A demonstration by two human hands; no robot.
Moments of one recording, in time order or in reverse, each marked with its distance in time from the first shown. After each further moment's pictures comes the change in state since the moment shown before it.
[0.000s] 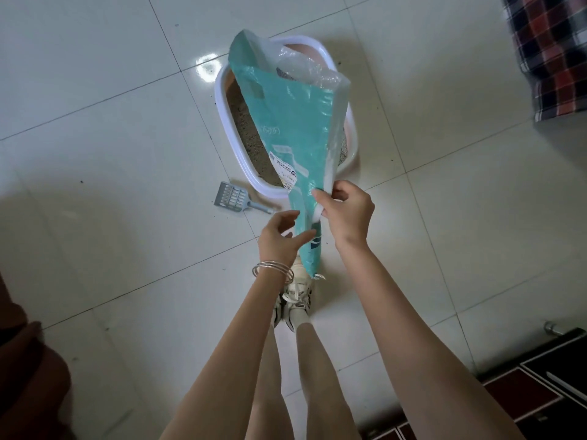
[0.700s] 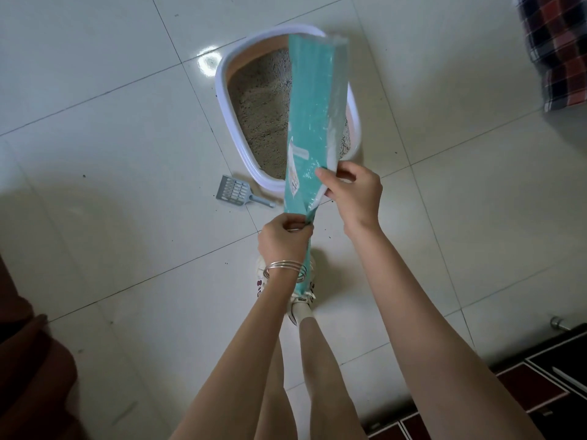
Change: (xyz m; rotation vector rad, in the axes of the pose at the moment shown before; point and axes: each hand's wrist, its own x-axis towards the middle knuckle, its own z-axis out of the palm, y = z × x) left_hand -0.017 0.010 0.009 0.194 0.215 -0.068; right_hand 0.008 -0.014 -0.009 0.136 -0.076 -0.047
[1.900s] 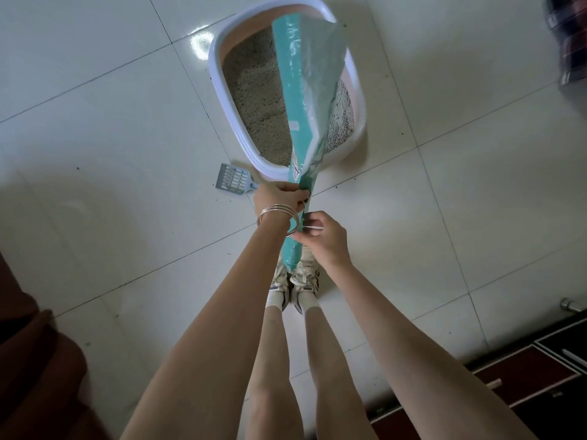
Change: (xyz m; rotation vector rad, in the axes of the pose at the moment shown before) left_hand 0.070 0.002 0.007 -0.039 -0.190 -0.214; right_hand -0.041 0.110 0.024 -0.212 -0.250 0.212
